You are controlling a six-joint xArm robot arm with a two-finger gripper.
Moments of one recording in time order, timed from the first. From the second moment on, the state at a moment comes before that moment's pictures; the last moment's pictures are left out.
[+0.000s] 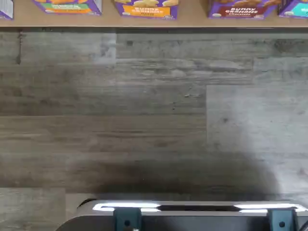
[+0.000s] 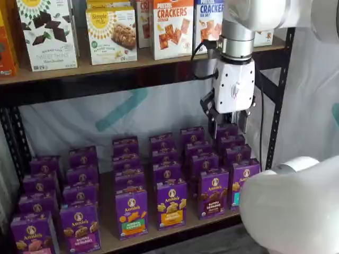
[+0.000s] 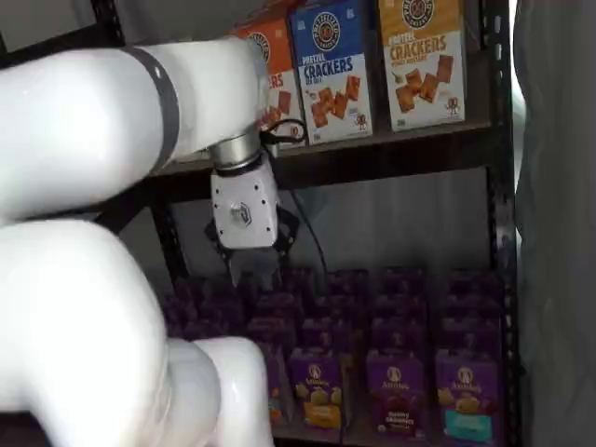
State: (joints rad) arm 0.13 -0.91 -0.52 0.03 1.43 0.14
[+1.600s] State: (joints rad) arm 0.07 -0.62 -0.40 0.00 0.98 0.08
